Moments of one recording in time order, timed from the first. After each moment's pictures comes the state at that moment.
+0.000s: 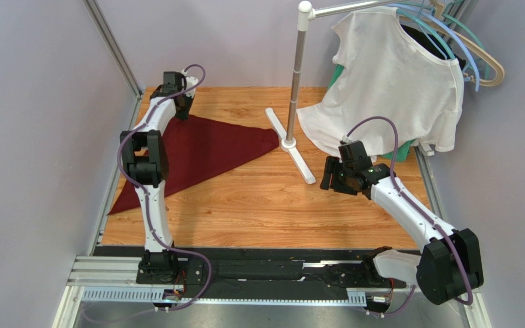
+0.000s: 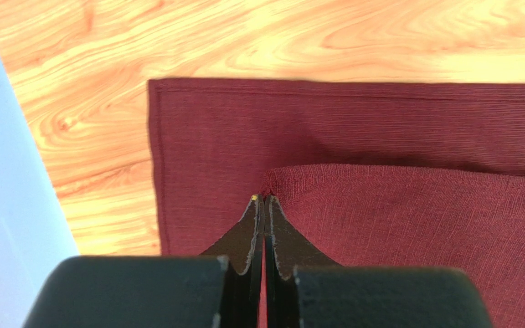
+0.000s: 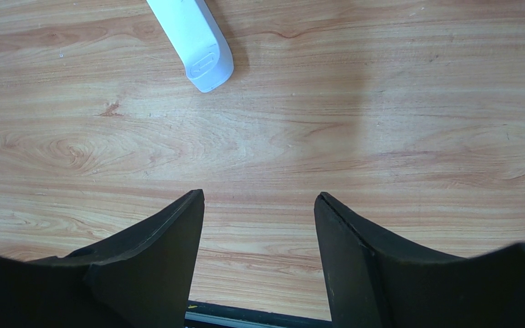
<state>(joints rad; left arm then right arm) 0.01 2.26 1.94 -0.57 -0.04 0.36 0.36 1.20 0.83 -0.62 0.02 0.50</state>
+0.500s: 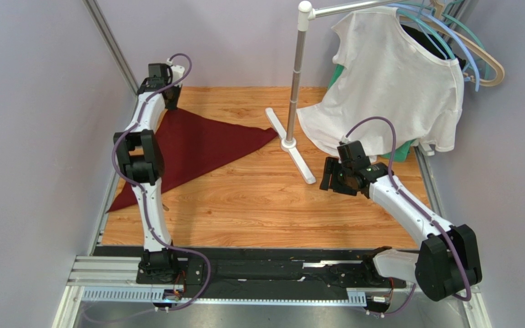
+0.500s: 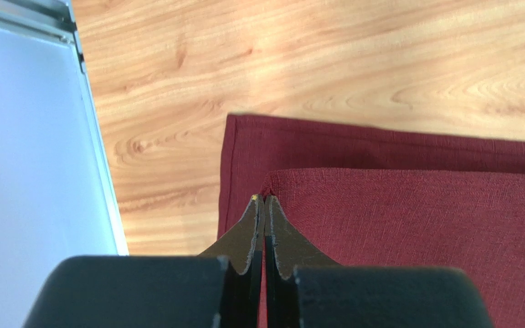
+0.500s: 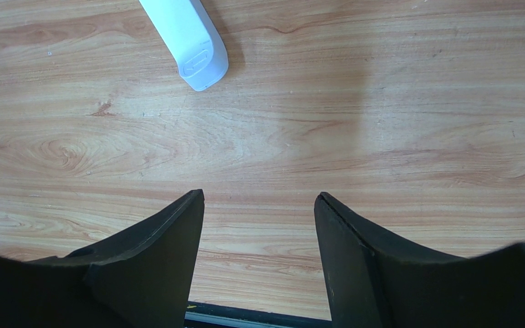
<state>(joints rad) 0.09 2.29 2.08 -0.57 0.00 0.36 0.36 1.22 0.83 -0.62 0.02 0.51</state>
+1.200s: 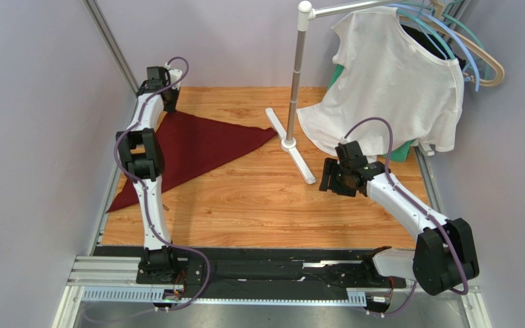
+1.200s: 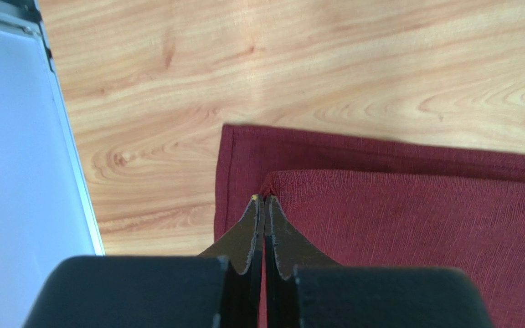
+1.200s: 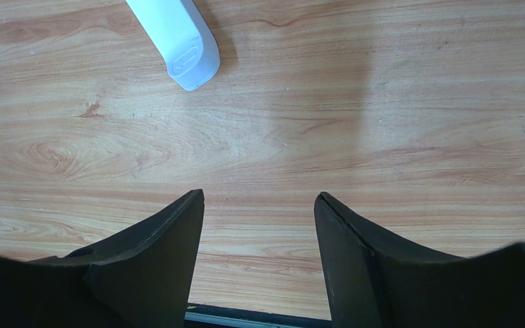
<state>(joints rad) 0.12 2.41 2.18 -0.59 0.04 0.35 0.36 1.26 0.83 -0.62 0.02 0.52</state>
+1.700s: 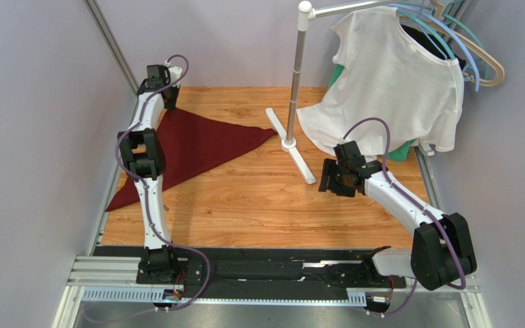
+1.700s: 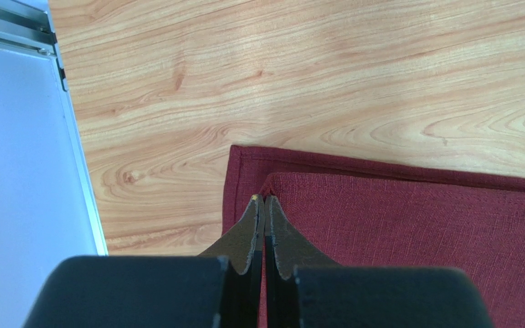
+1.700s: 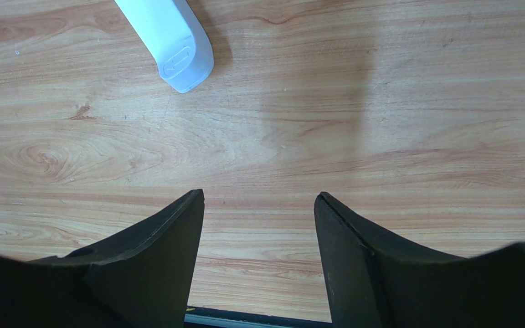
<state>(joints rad) 0.12 2.45 2.26 -0.59 0.05 0.35 0.36 1.29 0.83 -0.61 0.02 0.53</state>
